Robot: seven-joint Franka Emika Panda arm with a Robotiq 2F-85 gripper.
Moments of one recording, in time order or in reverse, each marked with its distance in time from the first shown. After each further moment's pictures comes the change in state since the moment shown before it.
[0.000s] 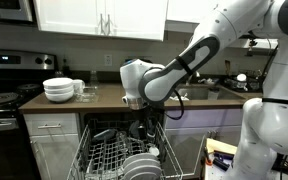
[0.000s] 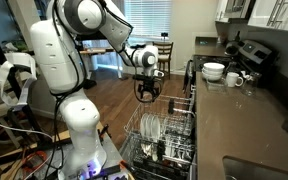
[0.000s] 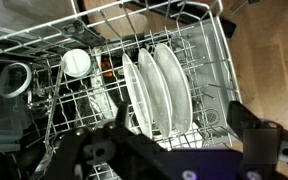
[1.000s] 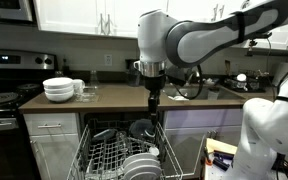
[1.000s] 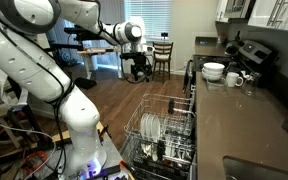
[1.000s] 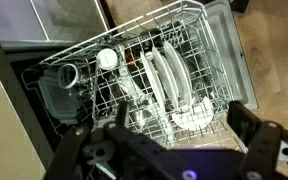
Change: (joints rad) arm -0.002 -0.367 0.085 -0.004 -0.001 -0.228 0.136
